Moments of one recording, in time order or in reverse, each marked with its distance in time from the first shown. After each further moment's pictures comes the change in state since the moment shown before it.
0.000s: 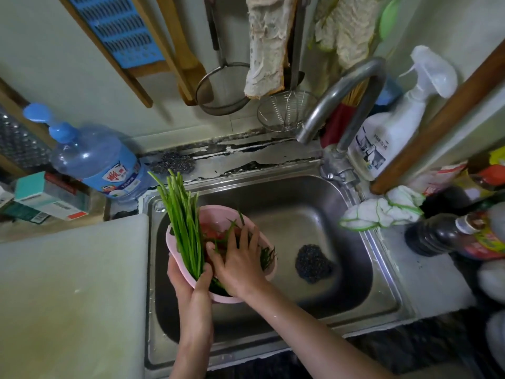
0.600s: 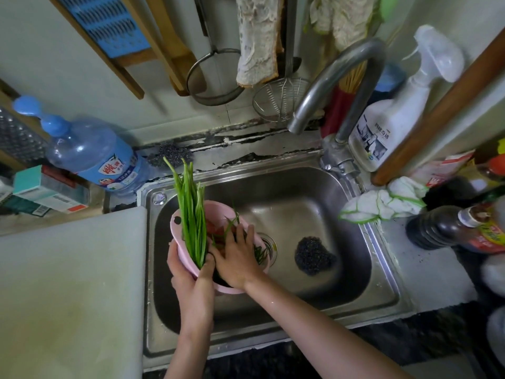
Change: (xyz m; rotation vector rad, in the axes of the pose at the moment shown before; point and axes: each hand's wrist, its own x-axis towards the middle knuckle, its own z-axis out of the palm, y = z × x) left_hand 0.001 -0.003 0.010 0.180 0.054 0.063; right_hand 0.010 0.016 0.003 0.130 -0.176 0.003
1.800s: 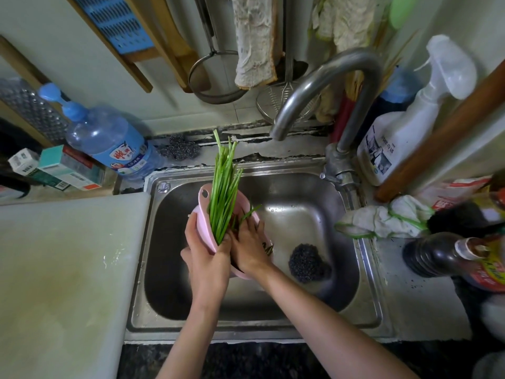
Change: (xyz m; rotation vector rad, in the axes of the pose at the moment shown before) left_hand -0.026 0.026 0.064 0.250 0.069 0.025; right_hand 0.002 0.037 -0.047 0.172 -0.026 -0.058
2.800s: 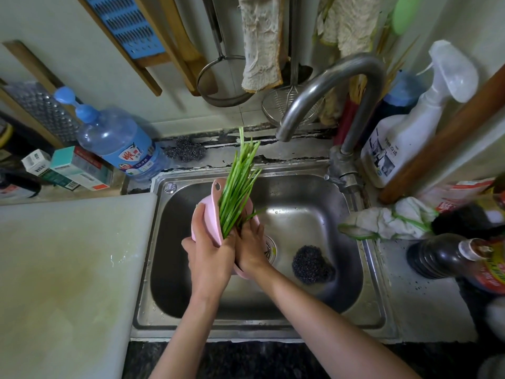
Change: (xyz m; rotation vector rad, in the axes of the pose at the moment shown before) left_hand -0.003 0.025 -0.007 0.103 0.013 -0.010; right_hand -0.010 -0.019 0.004 0.184 0.089 0.065
